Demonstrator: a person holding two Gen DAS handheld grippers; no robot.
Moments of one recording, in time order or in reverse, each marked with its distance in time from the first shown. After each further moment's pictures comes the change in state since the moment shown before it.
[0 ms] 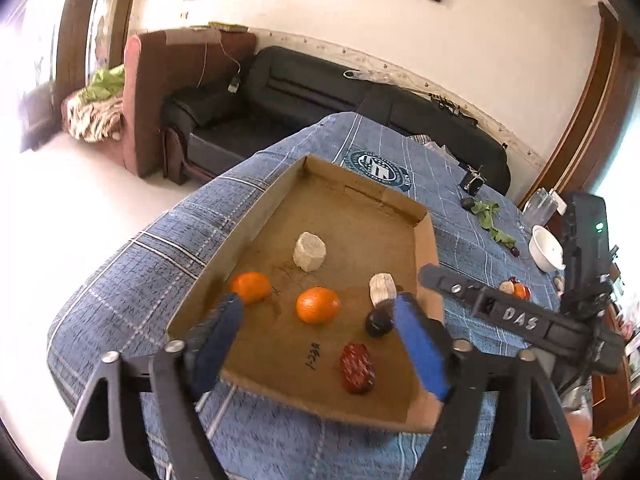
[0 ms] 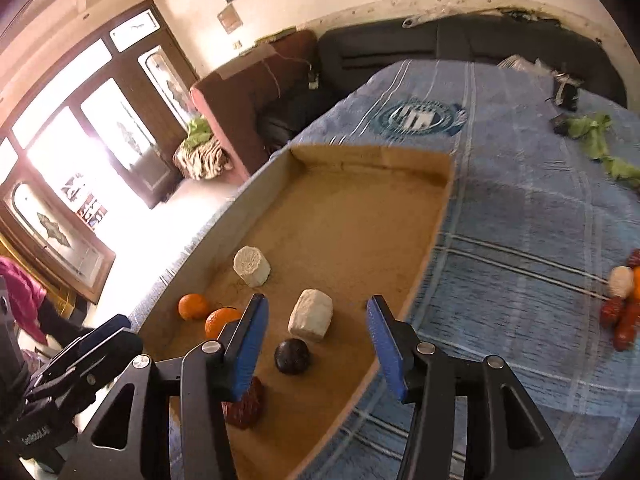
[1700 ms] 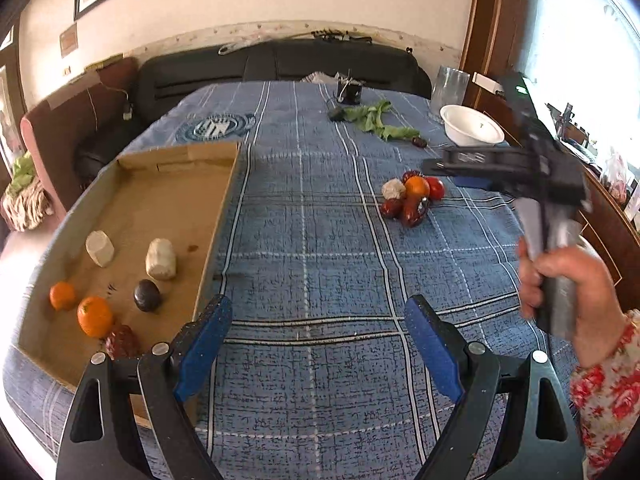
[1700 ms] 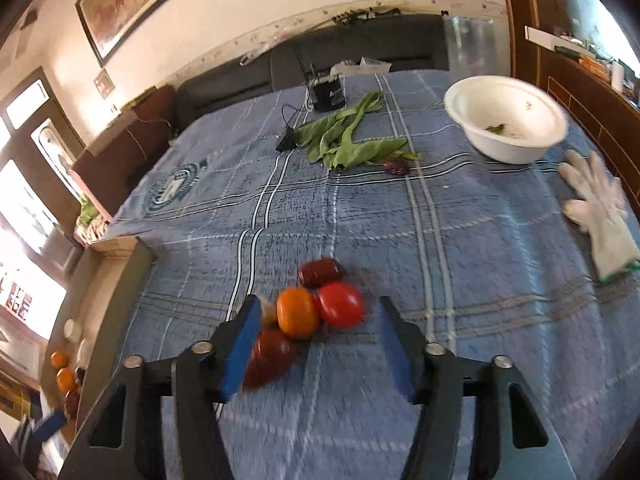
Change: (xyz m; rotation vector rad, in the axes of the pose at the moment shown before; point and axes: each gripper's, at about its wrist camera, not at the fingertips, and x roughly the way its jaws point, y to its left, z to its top) left arm 0.048 -0.191 -0.064 0.393 0.141 -0.106; right arm -0.070 -0.231 0.014 0.252 -0.062 -0.353
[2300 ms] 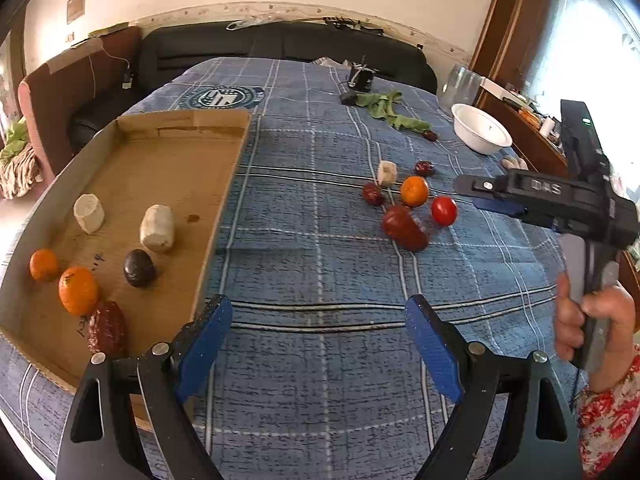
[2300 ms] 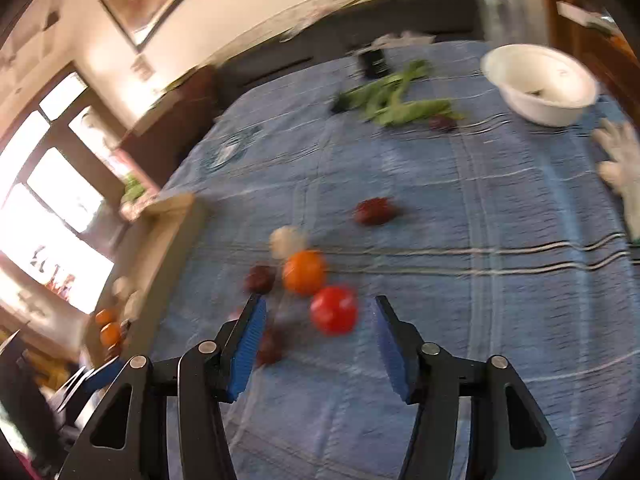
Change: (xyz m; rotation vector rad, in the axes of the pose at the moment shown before) left arm 0.015 0.021 -0.007 -0.072 0.042 -0.059; right arm -0.034 -0.015 -0.035 0.001 0.064 0.183
